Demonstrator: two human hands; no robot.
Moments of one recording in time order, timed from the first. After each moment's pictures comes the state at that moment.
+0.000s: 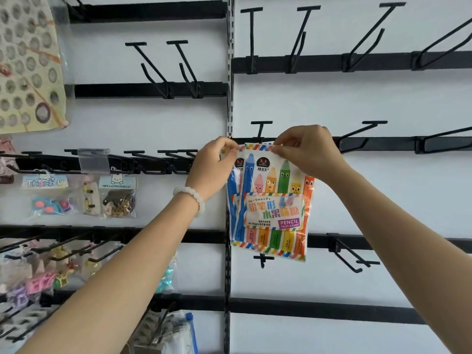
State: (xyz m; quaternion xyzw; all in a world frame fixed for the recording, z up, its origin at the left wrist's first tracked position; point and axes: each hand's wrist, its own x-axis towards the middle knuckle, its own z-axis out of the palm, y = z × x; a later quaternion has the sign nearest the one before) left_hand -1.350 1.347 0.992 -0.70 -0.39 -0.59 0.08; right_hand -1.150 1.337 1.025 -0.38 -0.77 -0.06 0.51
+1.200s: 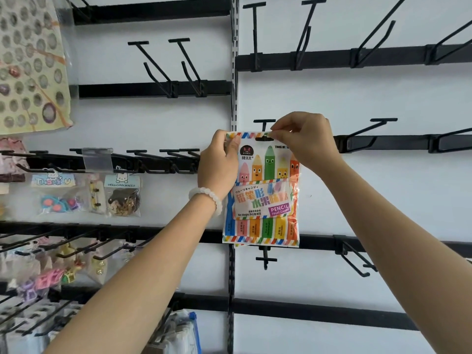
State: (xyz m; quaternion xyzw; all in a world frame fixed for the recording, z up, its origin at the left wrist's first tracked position) left_hand -1.330 1.350 0.992 -0.62 -0.39 -0.67 0.10; right_hand -1.165 1.351 1.036 -0.31 -0.74 -0.02 0.60
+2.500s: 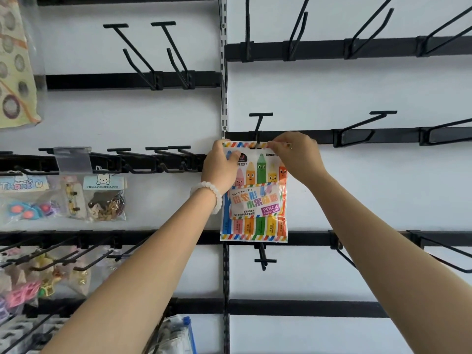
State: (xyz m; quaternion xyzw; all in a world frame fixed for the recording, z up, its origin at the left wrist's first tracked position) left_hand -1.331 1.393 0.989 -0.63 -0.47 -0.62 -0.05; right_hand -1.168 1.403 1.008 -0.42 -0.70 -0.04 0.57
